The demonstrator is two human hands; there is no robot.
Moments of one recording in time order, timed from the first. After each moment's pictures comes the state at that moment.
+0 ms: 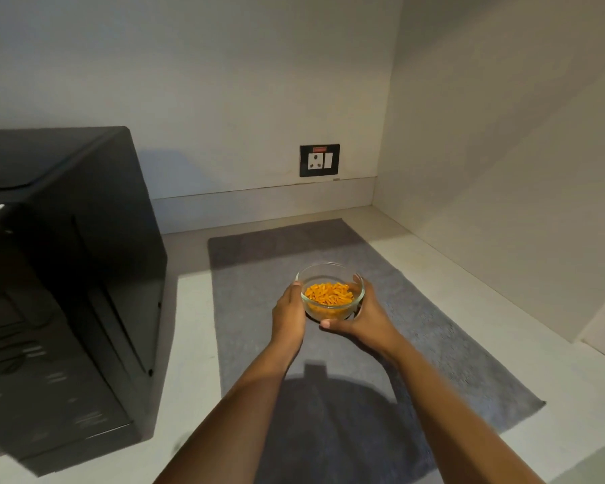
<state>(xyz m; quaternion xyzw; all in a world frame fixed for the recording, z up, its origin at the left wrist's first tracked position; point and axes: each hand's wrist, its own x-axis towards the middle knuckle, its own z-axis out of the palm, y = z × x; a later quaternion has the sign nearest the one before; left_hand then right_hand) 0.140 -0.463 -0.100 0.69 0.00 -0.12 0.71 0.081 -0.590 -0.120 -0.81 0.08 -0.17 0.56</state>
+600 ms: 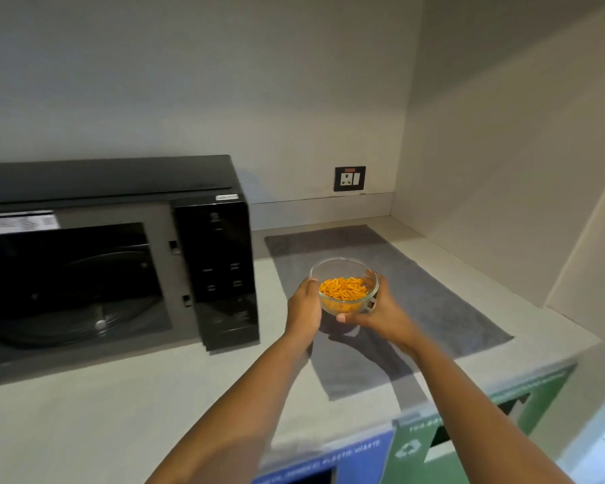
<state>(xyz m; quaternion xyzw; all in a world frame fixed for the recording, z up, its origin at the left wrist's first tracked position) 0.016 -0.317 -0.035 0.72 -0.08 -0.09 0.68 -0.034 -0.459 -0.056 -0.81 0.06 -0.15 0.56</state>
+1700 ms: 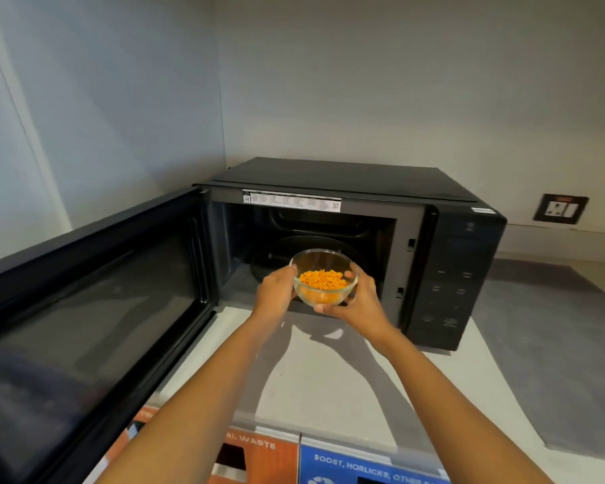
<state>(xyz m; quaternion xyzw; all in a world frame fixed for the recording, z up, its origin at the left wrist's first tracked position) 0.030 0.051 -0.006 0.70 0.10 0.07 0.71 0.040 -0.108 -0.033 -0.81 -0.14 -0.10 0.55</state>
